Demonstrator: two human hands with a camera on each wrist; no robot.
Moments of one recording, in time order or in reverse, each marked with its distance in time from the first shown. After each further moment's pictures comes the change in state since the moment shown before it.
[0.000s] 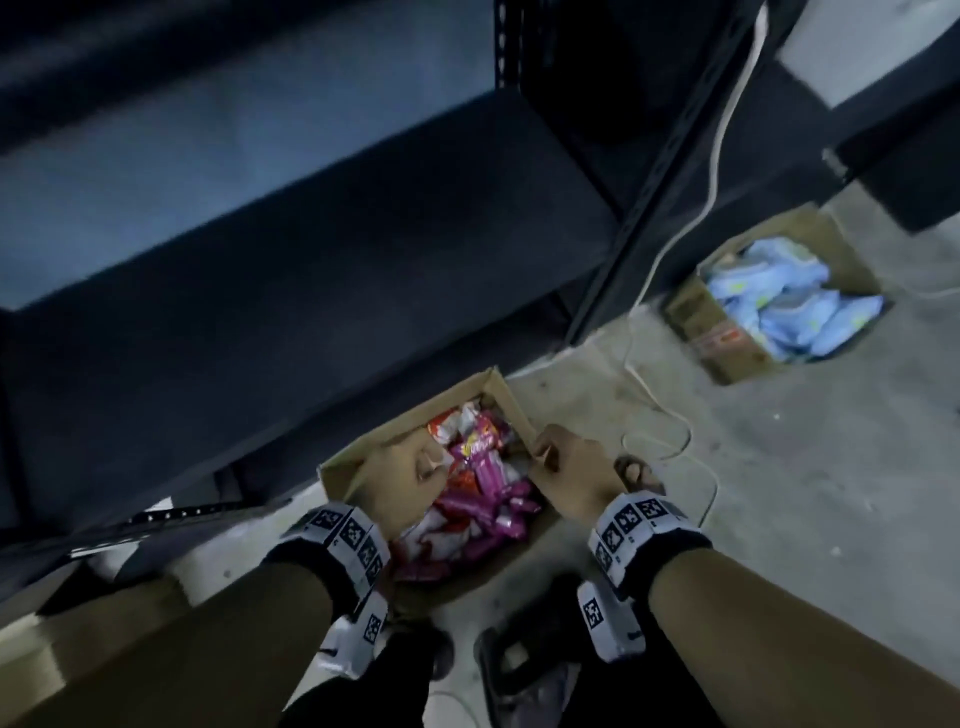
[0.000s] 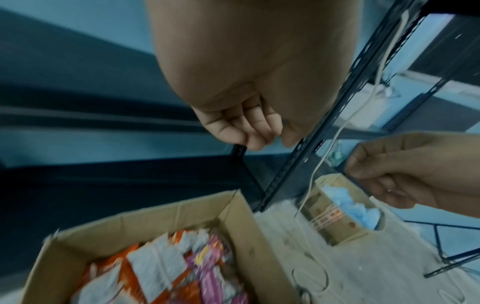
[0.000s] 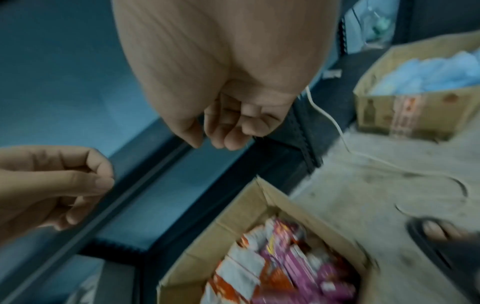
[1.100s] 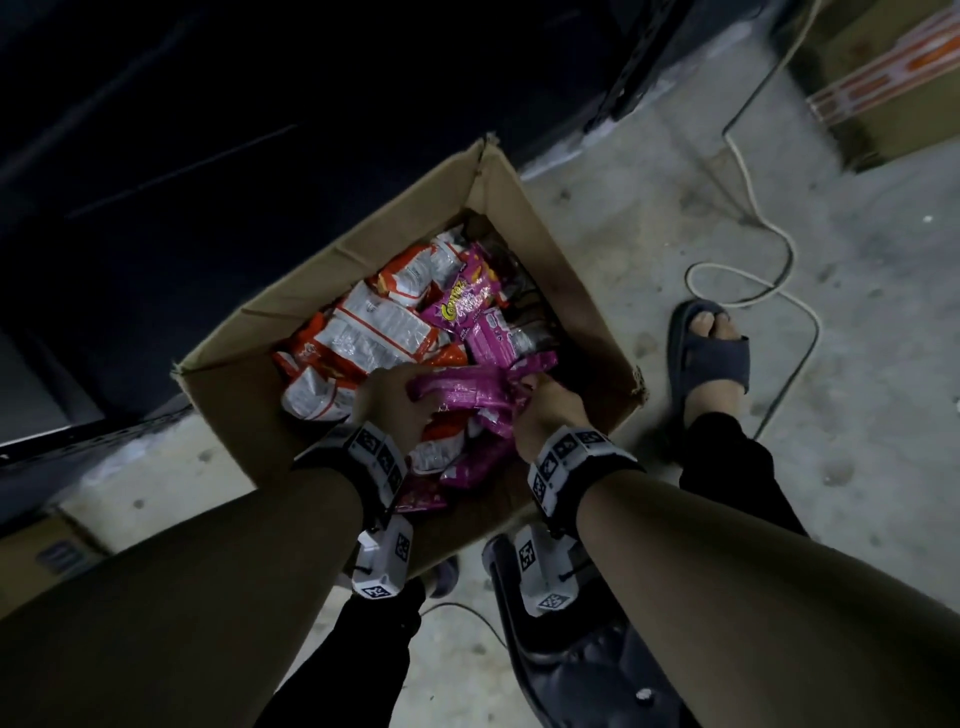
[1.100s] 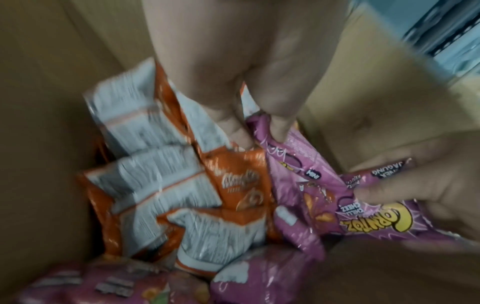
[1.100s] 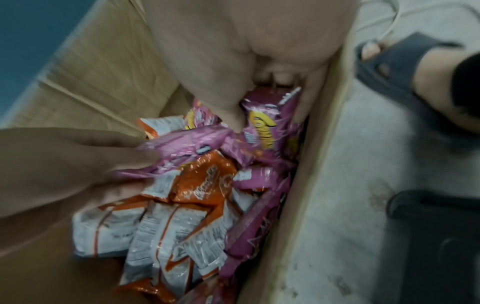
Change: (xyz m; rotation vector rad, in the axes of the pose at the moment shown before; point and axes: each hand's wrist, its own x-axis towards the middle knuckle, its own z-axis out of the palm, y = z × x) left_hand 0.128 -0.227 0.280 -0.090 -0.168 -0.269; right_hand 0.162 0.172 0.280 -0.002 -0.187 0.608
